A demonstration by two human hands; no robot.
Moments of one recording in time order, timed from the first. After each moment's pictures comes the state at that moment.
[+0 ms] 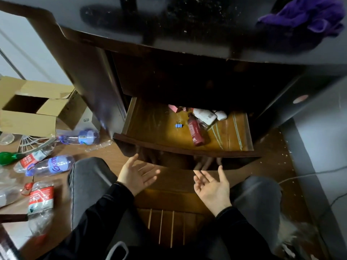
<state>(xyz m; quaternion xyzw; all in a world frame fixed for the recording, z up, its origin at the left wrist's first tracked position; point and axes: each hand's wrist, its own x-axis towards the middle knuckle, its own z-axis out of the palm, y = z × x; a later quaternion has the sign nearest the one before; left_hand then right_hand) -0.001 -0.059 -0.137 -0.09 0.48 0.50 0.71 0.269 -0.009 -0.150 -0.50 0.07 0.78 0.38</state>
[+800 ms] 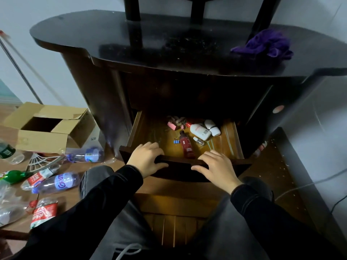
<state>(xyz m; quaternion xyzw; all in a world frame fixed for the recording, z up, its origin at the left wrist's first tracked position) 0.006 -0.039 -0.056 0.78 0.61 0.15 0.01 0.288 0.023 -0.075 -0.39 -0.89 0.00 0.22</state>
